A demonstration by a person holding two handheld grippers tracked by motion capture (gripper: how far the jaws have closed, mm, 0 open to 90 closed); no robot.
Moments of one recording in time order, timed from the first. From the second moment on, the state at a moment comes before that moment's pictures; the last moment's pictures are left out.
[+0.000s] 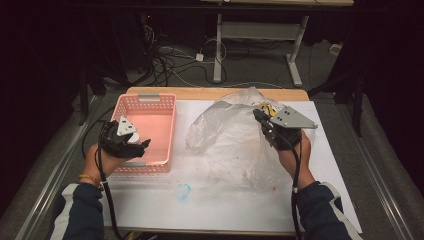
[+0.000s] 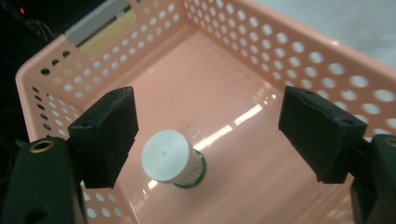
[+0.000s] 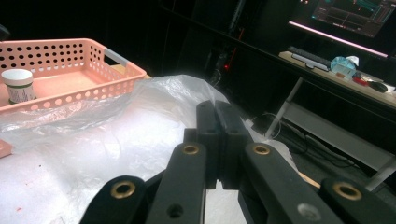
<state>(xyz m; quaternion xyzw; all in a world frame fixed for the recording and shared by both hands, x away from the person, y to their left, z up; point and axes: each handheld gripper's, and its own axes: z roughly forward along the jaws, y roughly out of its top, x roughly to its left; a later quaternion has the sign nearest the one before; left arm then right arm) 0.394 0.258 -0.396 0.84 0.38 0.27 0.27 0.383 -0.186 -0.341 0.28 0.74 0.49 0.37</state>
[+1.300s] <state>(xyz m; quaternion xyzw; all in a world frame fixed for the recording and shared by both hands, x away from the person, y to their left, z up) 0.455 0.265 -0.424 0.88 0.43 0.15 0.12 0.381 -0.175 -0.351 0.25 0.77 0.47 0.35</state>
